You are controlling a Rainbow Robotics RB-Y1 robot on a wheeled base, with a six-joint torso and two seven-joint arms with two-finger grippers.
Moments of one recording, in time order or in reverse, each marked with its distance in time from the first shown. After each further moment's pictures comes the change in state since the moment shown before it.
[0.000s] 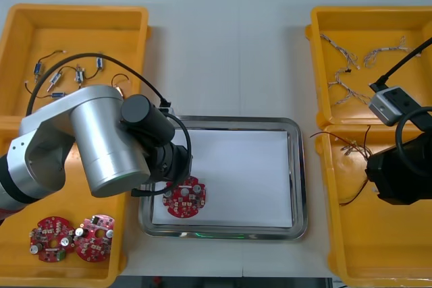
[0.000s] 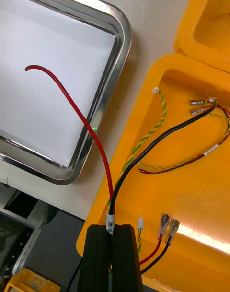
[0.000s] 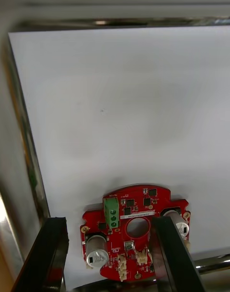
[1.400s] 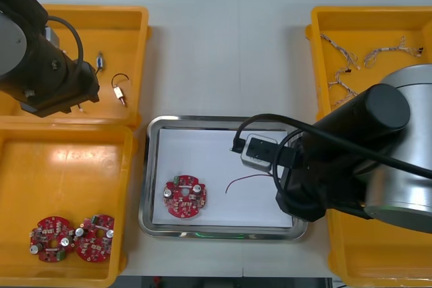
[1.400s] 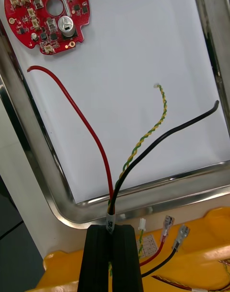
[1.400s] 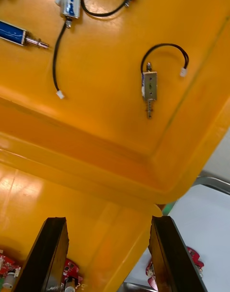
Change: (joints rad) right arm -0.355 0.461 0.576 0.124 0.413 0.248 0.591; left arm 0.001 0.129 0.598 0.089 0.202 0.290 -0.002
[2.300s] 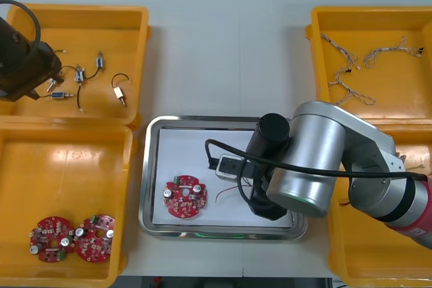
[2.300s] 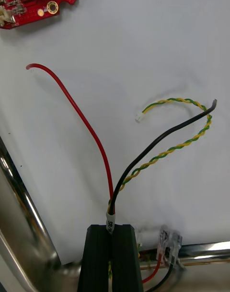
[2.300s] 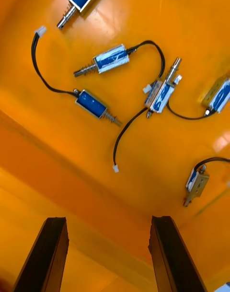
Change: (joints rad) right arm 0.008 0.164 0.207 0.373 0.248 -0.126 0.156; left arm -0.028 0.030 0.101 0.335 -0.031 -0.121 -0.012
